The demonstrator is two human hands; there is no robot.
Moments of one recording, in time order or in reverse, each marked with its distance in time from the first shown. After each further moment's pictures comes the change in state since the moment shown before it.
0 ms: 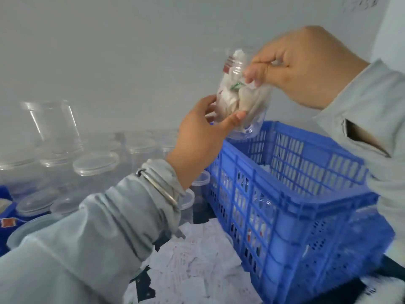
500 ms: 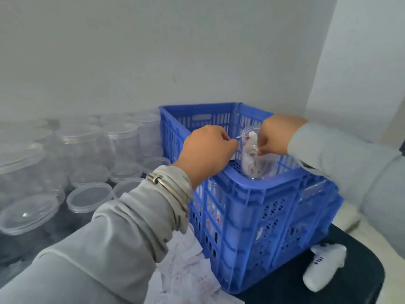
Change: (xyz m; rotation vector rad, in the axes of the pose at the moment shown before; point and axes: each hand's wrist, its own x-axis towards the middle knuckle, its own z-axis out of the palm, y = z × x) left_hand 0.007 -0.016 0.103 0.579 -0.387 -0.118; right_hand -0.069 0.141 0.064 -0.412 -0.751 0.462
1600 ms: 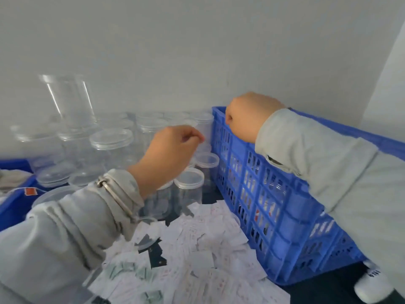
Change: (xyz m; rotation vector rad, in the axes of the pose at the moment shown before) left_hand -0.084 -0.098 -0.108 -0.171 0.279 -0.100; right_hand -0.010 -0.168 -0.068 0.097 0.307 -0.215
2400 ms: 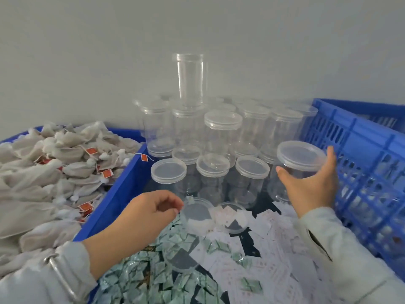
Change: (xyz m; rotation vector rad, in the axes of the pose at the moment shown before) left_hand -0.149 -0.153 -0.152 0.143 -0.075 -0.483; right_hand -0.024 -0.127 0.169 1.062 0.450 0.571
